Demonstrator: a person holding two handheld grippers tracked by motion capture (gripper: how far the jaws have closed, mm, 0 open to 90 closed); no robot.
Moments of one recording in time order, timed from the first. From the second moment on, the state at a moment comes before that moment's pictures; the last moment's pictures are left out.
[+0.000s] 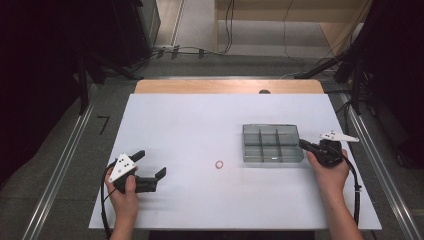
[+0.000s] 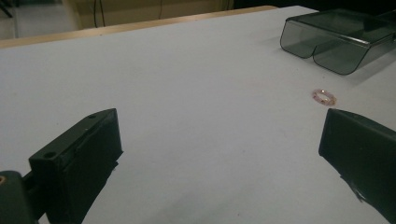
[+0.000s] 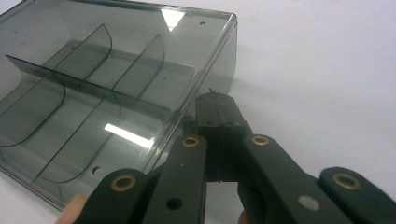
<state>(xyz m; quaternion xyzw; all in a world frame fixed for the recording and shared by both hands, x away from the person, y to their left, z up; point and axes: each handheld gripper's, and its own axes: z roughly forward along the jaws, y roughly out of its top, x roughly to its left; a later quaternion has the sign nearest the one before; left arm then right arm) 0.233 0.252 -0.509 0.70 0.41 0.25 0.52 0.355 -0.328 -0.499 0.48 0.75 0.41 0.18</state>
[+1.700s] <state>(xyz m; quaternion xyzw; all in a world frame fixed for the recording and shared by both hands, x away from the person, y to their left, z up) 0.232 0.252 -0.509 0.71 0.41 0.26 0.52 0.348 -0.274 -0.500 0.42 0.79 0.42 0.15</state>
